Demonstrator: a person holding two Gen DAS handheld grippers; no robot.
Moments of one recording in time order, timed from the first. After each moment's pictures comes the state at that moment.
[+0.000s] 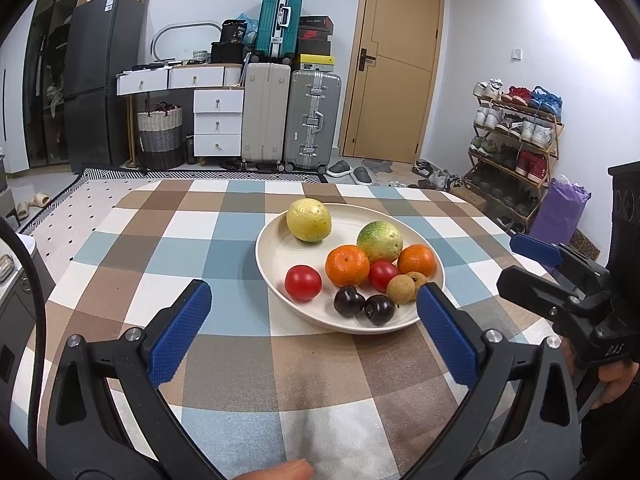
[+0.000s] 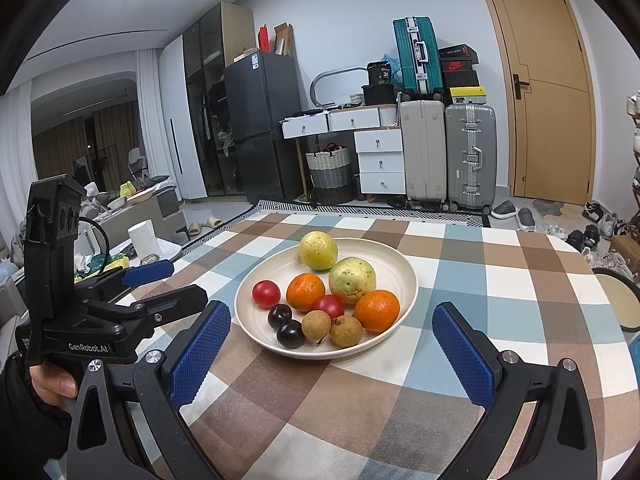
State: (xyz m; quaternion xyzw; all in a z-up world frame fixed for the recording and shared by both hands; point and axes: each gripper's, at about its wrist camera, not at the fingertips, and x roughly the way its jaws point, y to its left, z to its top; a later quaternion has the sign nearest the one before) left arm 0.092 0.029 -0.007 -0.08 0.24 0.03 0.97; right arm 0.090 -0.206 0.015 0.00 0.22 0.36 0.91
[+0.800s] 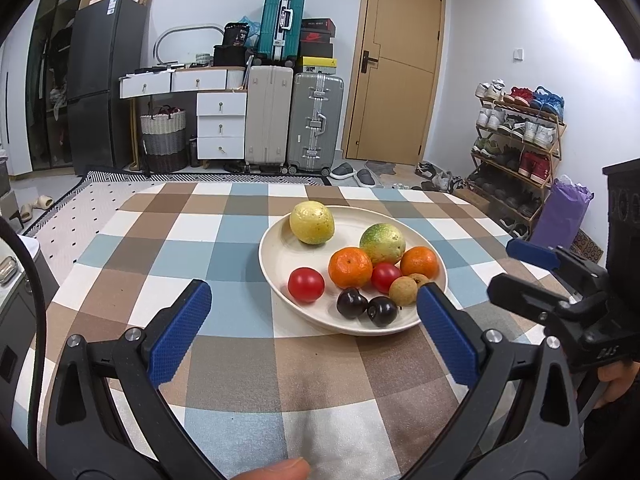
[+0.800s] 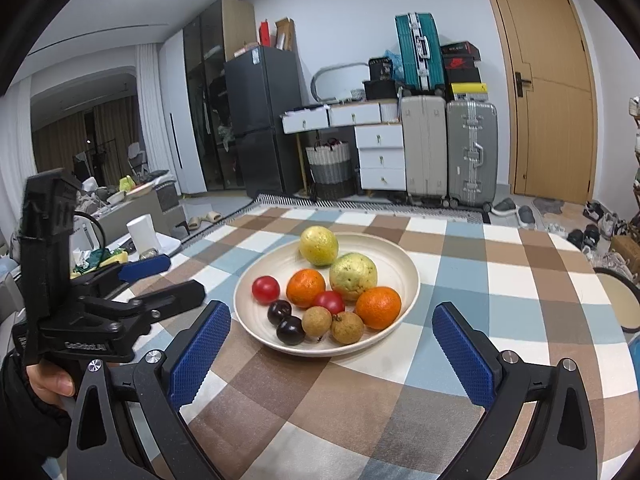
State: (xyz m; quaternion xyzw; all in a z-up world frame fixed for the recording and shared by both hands) left arm 0.091 0.034 -0.005 -0.08 0.24 0.03 0.97; right arm 0.099 -0.201 0.011 0.00 0.24 0.36 0.90
